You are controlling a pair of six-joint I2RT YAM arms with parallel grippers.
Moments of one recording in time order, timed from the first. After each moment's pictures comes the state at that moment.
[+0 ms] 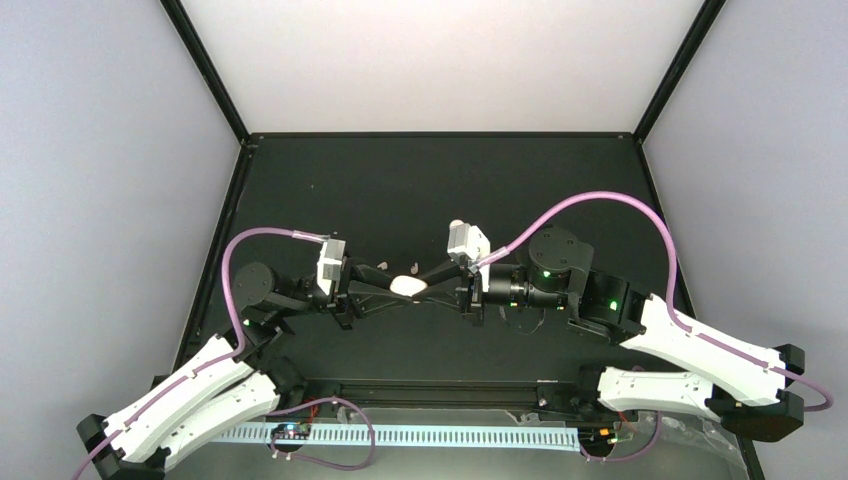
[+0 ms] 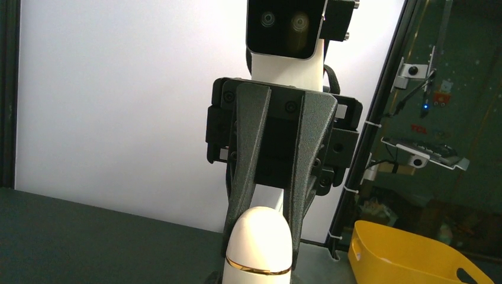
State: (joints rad) left arm -0.77 0.62 0.62 0.32 0.72 -0.47; right arm 1.17 0.97 1.15 -0.28 -0.28 0.07
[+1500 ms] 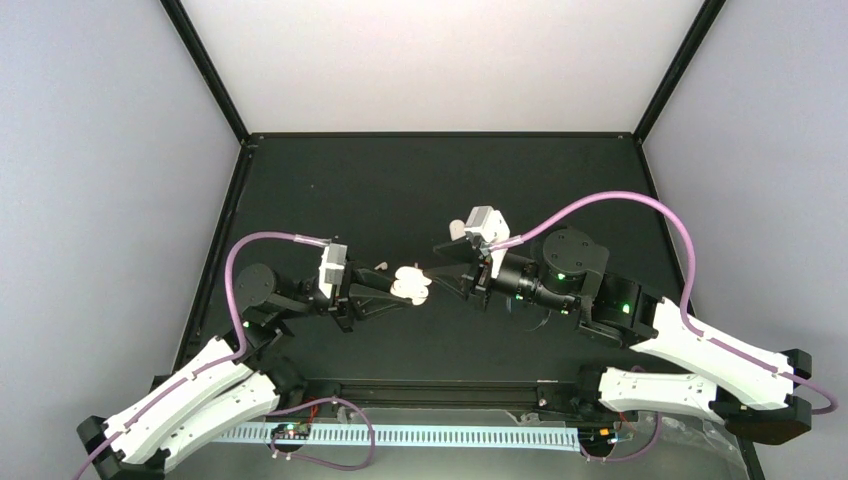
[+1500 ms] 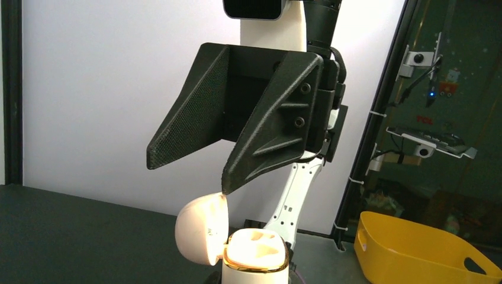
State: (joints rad) left arm -0.77 0.61 0.60 0.30 0.72 -0.42; right arm 1.17 0.93 1.15 -0.29 -0.03 0.09
